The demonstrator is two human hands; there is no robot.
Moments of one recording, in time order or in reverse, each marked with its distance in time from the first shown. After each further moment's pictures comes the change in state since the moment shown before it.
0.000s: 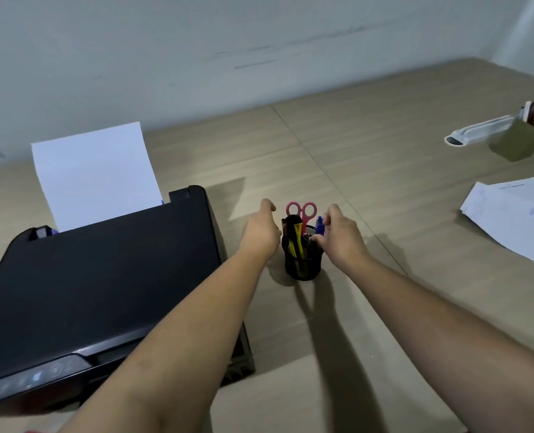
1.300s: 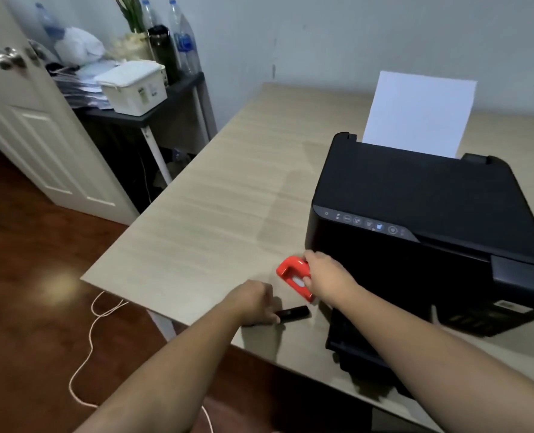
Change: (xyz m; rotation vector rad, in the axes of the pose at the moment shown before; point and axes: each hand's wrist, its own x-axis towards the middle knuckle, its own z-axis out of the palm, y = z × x) left_hand -0.349 -0.414 -0.180 0.258 -0.173 -0.432; right_hand -0.318 -0.260 0.286 -0.521 -0.717 -0.686
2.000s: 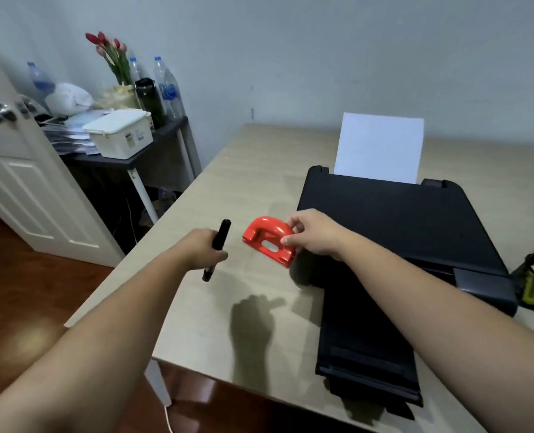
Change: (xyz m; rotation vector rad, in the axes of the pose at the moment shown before) left_hand -0.017 -0.009 -0.162 -0.049 0.313 -0.040; right_hand -0.004 -0.027 -0.132 0.484 0.088 -0.126
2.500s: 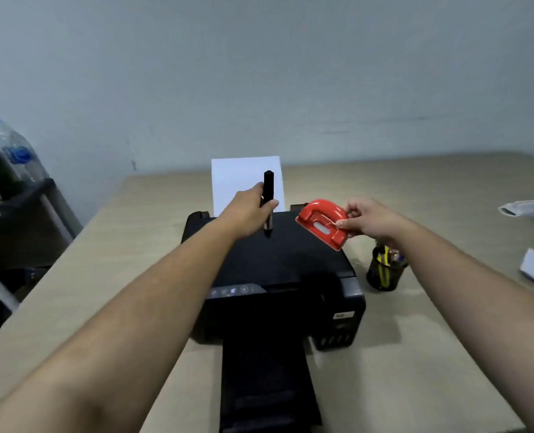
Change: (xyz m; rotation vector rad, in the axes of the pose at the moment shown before) left_hand 0.032 0.313 -0.001 -0.245 0.111 0.635; right_hand -0.143 0.140 -0.211 0.273 0.518 0.268
